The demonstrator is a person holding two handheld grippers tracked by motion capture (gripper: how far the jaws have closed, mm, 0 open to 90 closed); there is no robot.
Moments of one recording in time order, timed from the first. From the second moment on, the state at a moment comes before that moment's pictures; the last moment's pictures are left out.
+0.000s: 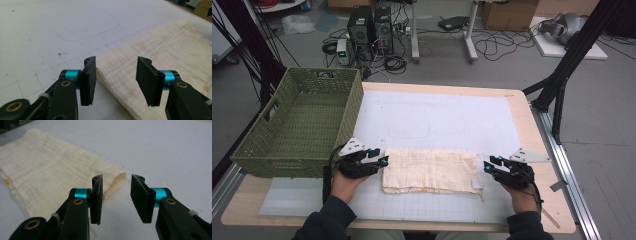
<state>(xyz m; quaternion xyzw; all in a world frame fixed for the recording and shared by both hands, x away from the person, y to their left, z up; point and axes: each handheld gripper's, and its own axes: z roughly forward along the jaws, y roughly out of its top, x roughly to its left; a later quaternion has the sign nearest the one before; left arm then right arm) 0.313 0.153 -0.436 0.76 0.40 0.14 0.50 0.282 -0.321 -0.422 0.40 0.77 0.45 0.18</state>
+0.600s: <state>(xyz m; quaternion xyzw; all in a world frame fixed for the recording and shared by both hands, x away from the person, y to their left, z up) 0.353 0.128 -0.449 0.78 0.44 0.11 0.43 0.345 -0.283 -0.448 0.43 0.80 0.38 0.15</state>
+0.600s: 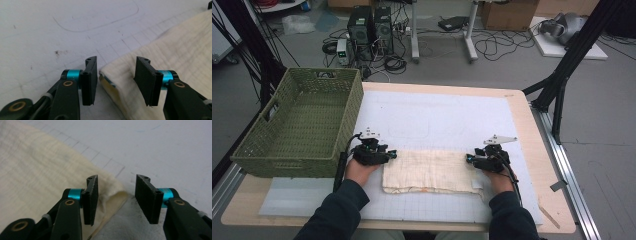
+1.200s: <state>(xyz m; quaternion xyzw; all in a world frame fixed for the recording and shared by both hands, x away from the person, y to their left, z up) 0.380 0.135 -0.434 0.75 0.45 0.16 0.46 0.356 -0.278 -0.441 0.42 0.80 0.40 0.19</state>
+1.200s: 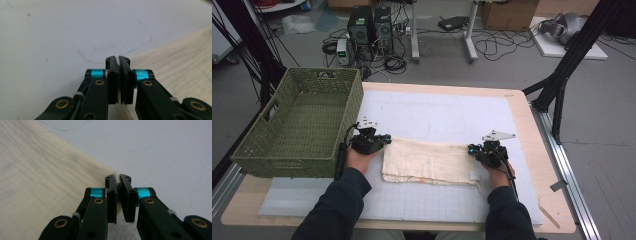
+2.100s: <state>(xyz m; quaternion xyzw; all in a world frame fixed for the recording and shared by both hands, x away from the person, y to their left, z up) 0.352 0.143 -0.437 0.76 0.43 0.14 0.47 0.350 -0.269 -0.416 0.42 0.78 0.40 0.24</state>
